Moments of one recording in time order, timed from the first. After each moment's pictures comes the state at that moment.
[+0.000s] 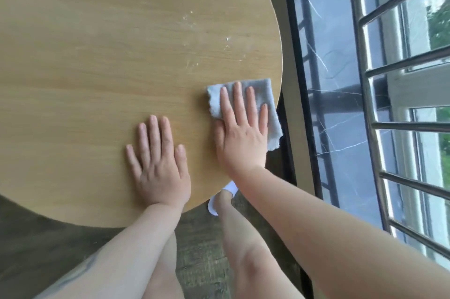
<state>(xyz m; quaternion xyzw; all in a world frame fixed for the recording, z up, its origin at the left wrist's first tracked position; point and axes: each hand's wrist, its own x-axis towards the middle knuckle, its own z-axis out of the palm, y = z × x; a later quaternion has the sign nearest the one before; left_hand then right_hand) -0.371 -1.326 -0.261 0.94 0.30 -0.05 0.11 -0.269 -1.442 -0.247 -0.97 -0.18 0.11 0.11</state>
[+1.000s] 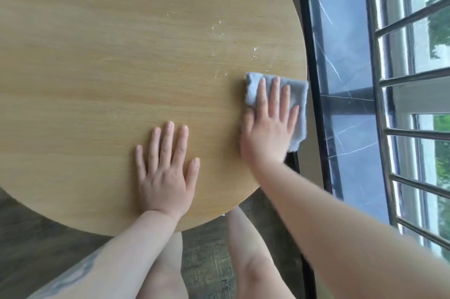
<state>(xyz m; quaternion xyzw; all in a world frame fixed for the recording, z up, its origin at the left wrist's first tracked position) -0.382 -1.263 -0.257 0.98 0.17 -0.08 0.10 -0.248 -1.404 -0.243 -0.99 -0.02 0.11 0.08</state>
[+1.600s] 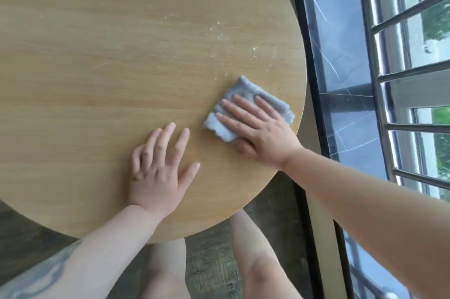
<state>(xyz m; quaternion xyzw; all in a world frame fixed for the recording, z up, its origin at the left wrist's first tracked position) -0.377 -1.229 -0.261 0.99 0.05 -0.02 0.10 -0.225 -1.441 -0.250 -0.87 -0.47 0.12 0.05</state>
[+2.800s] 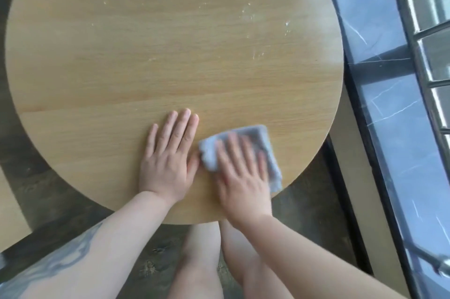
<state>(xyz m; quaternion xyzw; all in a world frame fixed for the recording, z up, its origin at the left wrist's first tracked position) -0.396 -1.141 -0.257 0.99 -0.03 -0.11 0.09 -0.411 -1.312 -0.242 -0.98 -0.11 0.13 0.14</state>
